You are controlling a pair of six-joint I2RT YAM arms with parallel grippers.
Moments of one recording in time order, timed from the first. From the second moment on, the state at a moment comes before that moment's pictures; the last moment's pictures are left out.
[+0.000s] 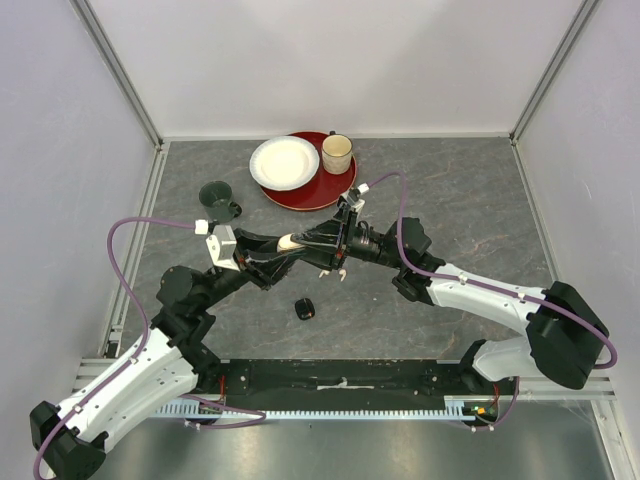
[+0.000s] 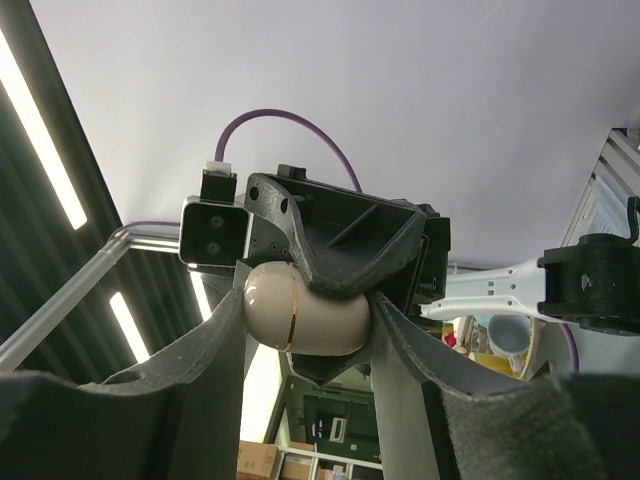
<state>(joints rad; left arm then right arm) -0.67 0.61 0.47 0.52 0.39 -0.27 0.86 1.34 0.78 0.82 -0.48 1.74</state>
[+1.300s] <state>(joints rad) -0.67 0.62 0.47 0.51 0.39 -0.28 0.86 1.35 0.76 0.84 -0.47 1.74</state>
